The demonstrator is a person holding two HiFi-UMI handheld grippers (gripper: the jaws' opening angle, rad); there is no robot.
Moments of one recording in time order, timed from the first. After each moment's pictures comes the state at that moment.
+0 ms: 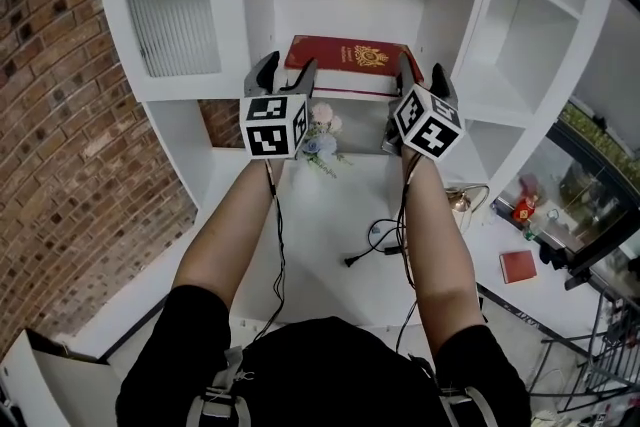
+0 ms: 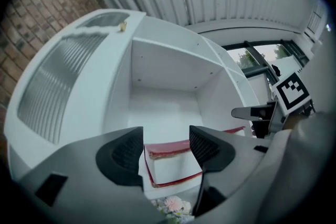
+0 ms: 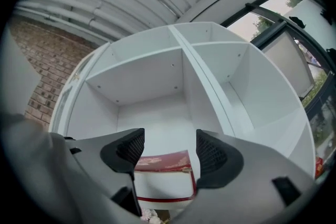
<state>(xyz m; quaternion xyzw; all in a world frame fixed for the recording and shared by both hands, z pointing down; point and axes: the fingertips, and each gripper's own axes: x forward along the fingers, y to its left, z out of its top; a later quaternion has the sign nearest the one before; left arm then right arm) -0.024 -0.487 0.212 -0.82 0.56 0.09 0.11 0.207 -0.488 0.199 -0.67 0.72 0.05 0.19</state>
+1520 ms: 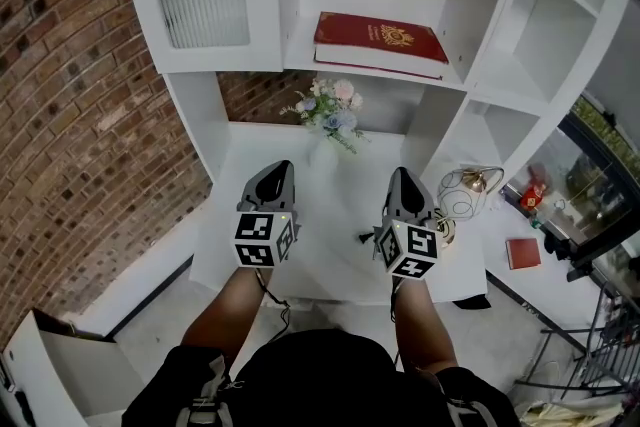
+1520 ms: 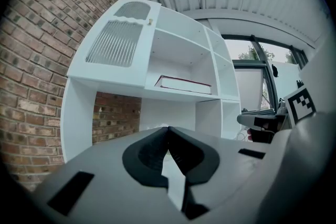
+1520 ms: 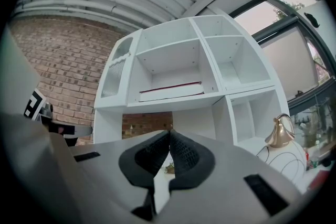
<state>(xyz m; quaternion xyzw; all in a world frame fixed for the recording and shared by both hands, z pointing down) -0.086 -0.330 0.404 -0.83 0.56 0.01 -0.02 0.128 -0.321 0.397 -0.64 0.77 0.01 0.07</state>
